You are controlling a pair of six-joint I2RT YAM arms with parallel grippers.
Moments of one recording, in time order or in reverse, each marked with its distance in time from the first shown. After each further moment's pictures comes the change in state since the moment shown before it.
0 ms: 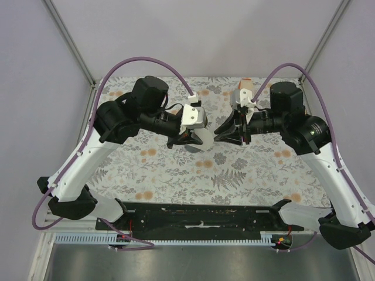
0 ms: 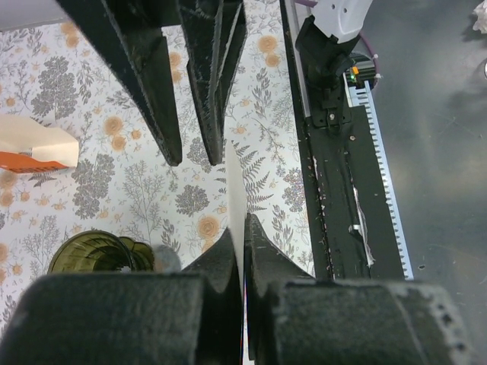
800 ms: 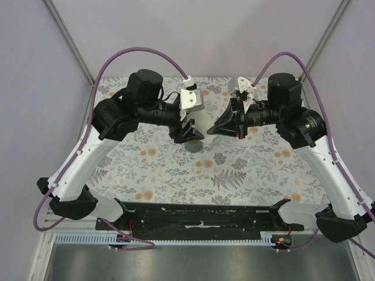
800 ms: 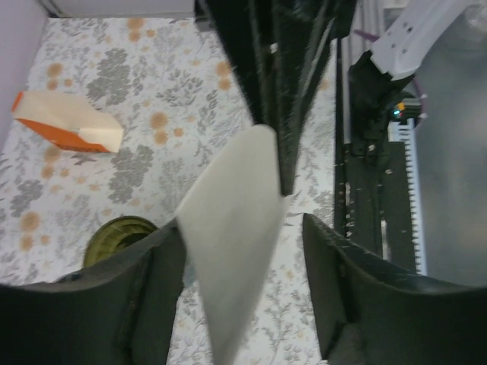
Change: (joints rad) left arm 0.047 0.001 -0.003 0.117 -0.118 -0.110; right arm 0.014 0.063 0.066 0.110 -0.092 0.180
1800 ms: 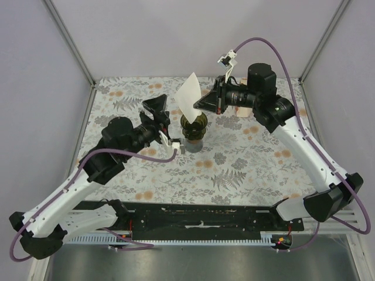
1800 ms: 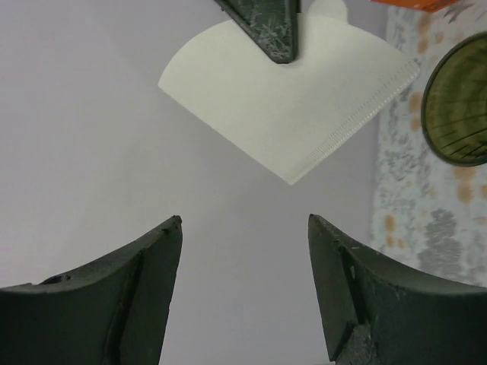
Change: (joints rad) left arm 0.000 -0.540 -0.913 0.805 -0.601 1.135; right arm -0.020 0.207 -0.052 0.352 0.289 0.594
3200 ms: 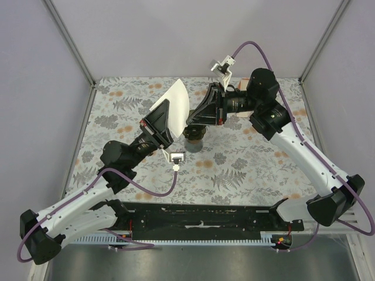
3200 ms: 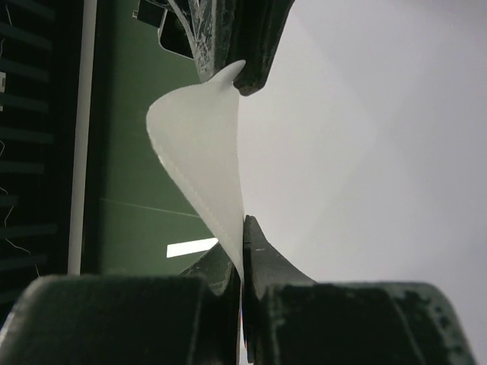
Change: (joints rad) left arm 0.027 -0.040 -0.358 0.842 0.206 0.409; right arm 0.070 -0.039 -0.076 0.318 -0.358 0.145
